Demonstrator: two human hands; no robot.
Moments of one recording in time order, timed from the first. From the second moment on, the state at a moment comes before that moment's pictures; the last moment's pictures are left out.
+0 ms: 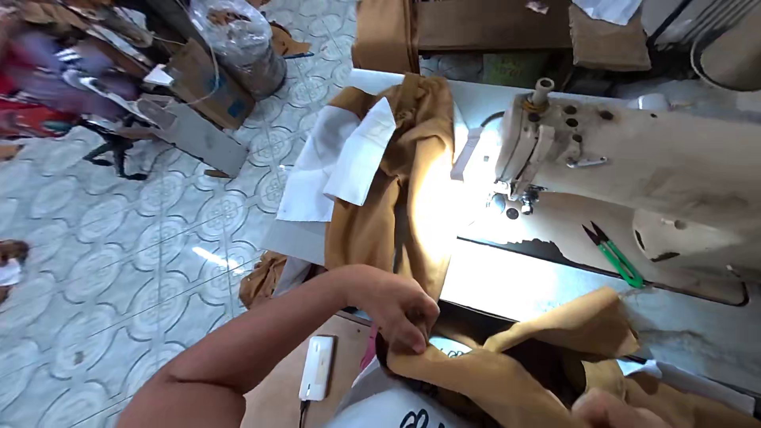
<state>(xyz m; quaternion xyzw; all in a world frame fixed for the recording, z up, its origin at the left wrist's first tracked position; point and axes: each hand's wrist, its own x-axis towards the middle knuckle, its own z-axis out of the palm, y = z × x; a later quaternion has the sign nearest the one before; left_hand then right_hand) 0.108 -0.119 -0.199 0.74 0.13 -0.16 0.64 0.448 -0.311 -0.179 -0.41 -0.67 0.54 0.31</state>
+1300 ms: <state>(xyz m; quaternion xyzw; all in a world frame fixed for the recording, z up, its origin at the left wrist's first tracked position) 0.182 -0.126 -0.276 0.91 0.36 0.21 0.07 0.494 -0.192 -0.252 -0.81 -0.58 0.04 0.09</state>
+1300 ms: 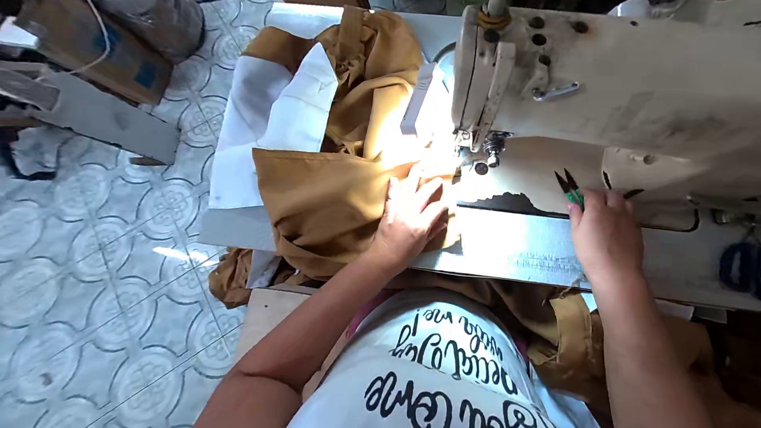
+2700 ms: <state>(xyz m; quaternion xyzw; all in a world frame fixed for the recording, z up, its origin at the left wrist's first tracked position) 0.187 -0.184 -0.276 0.91 0.37 0.06 0.19 0.359 -0.268 -0.256 -0.77 -0.62 0.04 0.16</state>
